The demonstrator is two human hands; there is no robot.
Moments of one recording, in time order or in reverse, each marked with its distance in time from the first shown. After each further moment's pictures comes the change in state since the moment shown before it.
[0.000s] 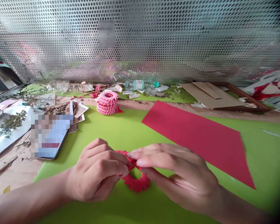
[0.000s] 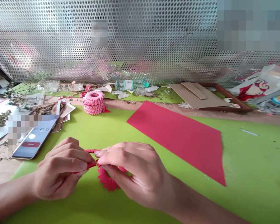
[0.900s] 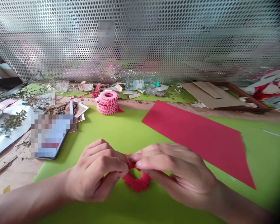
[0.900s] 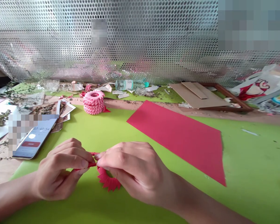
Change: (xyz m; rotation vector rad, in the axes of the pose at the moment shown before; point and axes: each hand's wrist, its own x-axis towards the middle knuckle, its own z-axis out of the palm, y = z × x) left_hand 0.001 0.001 0.002 -0.041 0.003 -0.035; right_hand 0.001 0.003 -0.001 0.031 -0.046 -0.035
